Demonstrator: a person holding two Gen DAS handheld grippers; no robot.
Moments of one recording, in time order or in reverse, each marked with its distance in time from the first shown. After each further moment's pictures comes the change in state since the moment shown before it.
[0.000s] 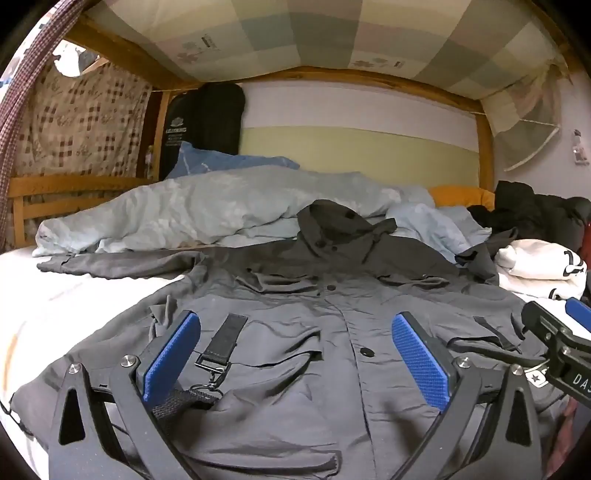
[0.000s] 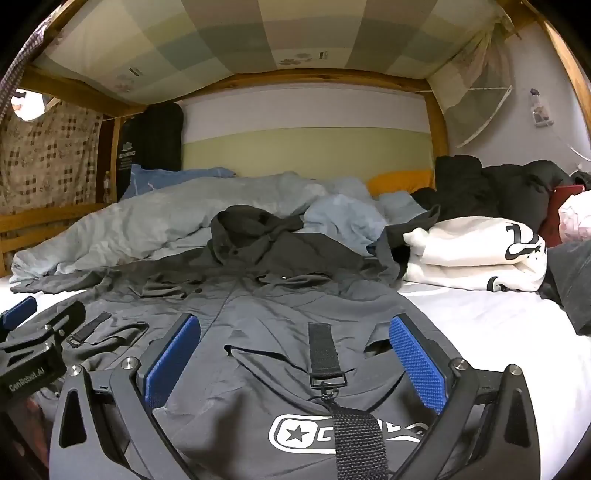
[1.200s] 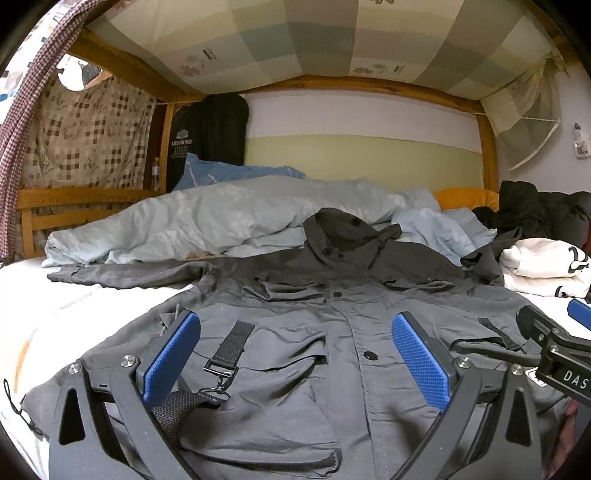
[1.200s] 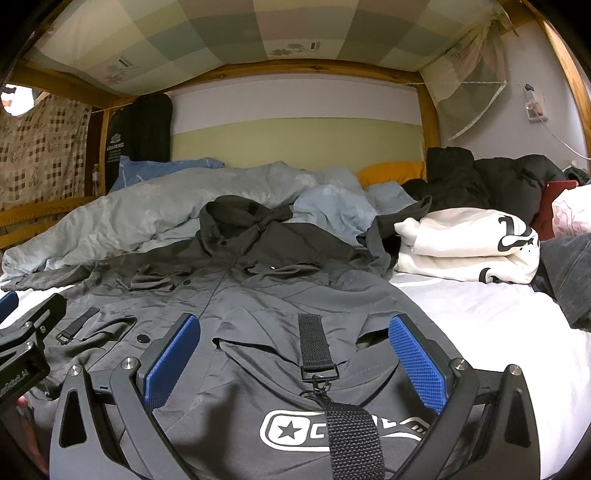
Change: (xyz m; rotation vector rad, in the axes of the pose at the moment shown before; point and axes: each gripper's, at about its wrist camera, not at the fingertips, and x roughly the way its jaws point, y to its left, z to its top) left arm -0.005 -0.007 -0.001 0.032 -0.037 0.036; right arm 0.007 0.002 -0.002 -0.004 0.032 -0.044
